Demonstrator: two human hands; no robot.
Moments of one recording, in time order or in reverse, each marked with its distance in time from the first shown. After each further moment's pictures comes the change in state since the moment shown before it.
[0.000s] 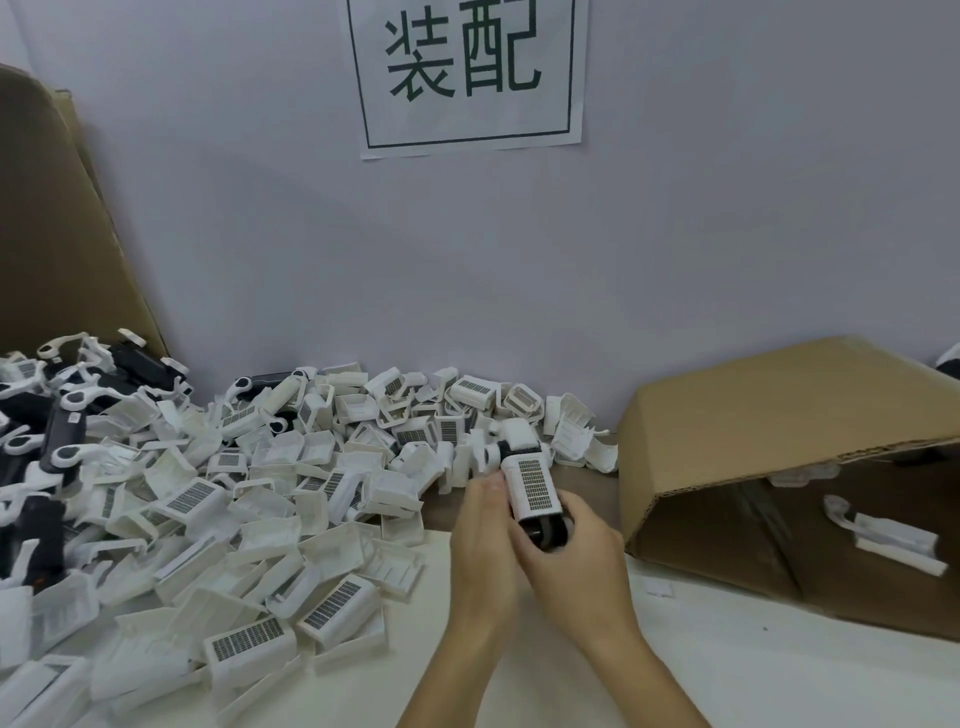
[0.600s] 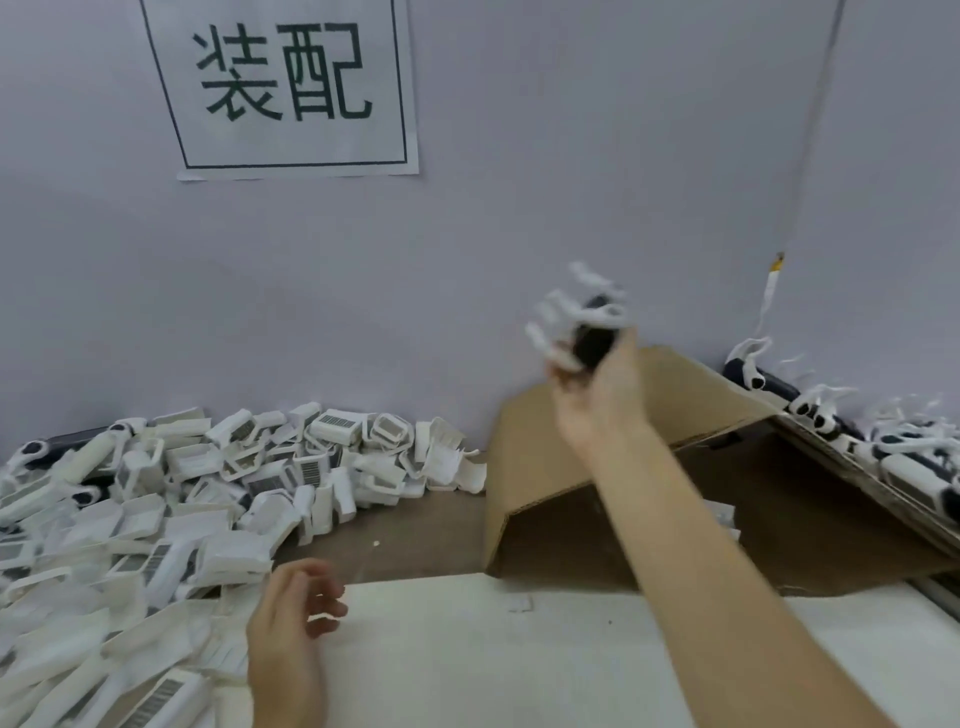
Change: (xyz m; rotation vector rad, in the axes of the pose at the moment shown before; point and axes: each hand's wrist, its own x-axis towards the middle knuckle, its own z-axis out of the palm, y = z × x) left_hand 0.020 -0.044 -0.031 -0.090 0.127 0.001; right_hand 0.107 -0.091 -0.148 1.235 0.287 0.124
